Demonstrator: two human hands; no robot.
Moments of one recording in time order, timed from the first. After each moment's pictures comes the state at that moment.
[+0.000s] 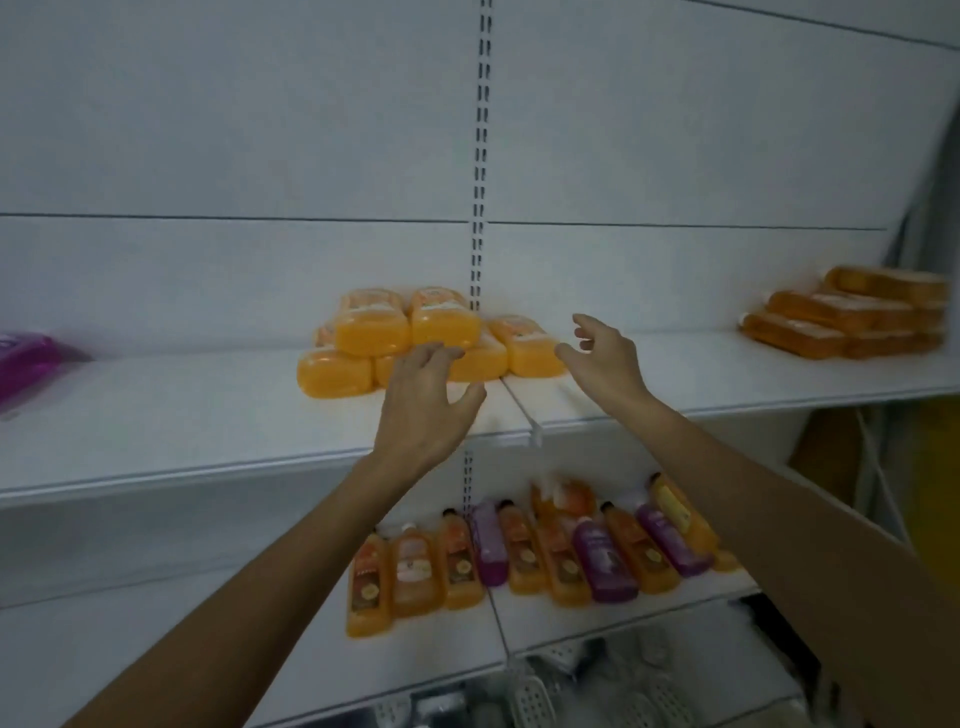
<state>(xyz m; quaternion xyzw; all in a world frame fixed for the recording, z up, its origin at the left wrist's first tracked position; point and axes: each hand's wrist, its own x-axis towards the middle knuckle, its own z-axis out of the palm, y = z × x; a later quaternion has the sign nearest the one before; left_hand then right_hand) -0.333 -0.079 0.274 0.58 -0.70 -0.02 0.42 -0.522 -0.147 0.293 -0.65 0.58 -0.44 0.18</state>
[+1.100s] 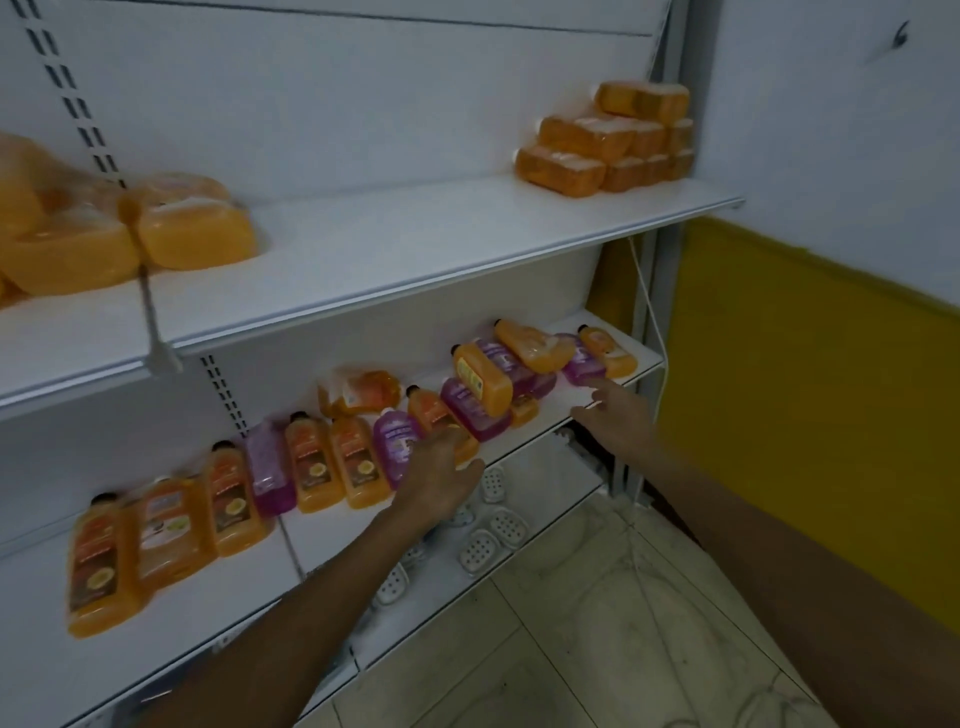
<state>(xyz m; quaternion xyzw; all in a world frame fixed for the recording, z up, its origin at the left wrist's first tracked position) -0.604 -0.108 0.078 0.50 -0.77 -0.35 0.20 -0.829 -0.080 0.107 -0.50 0.78 -0.30 0.21</state>
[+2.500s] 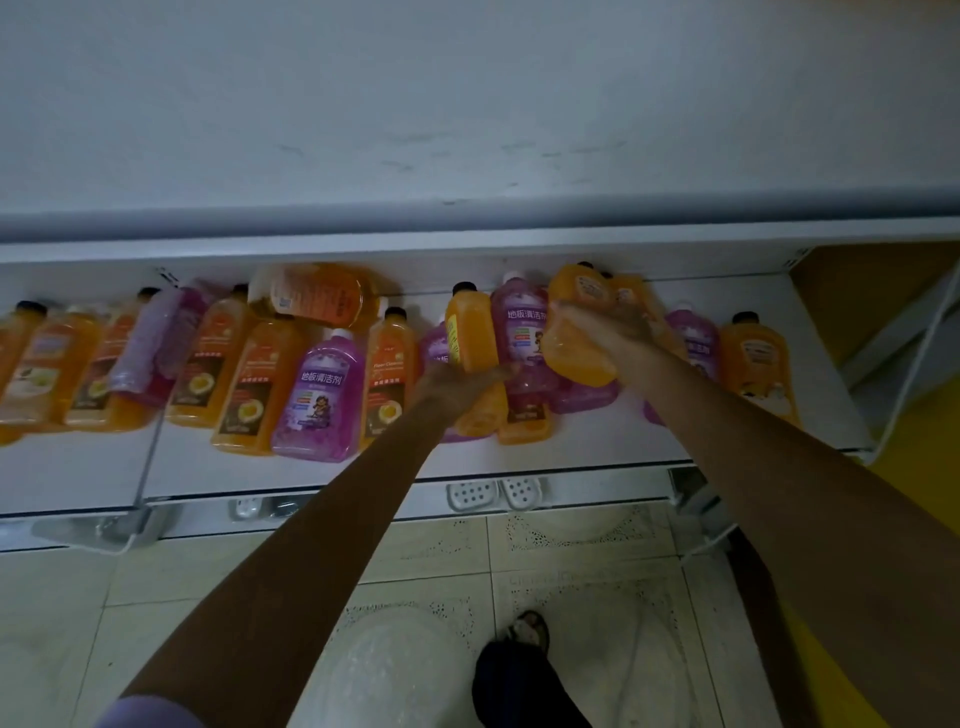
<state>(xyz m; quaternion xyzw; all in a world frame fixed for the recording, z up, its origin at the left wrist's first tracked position) -0.799 -0.339 -0.039 0.76 -0.28 -0.54 0.25 -0.965 -0.428 -0.031 -0.47 0.71 -0.19 0.49</state>
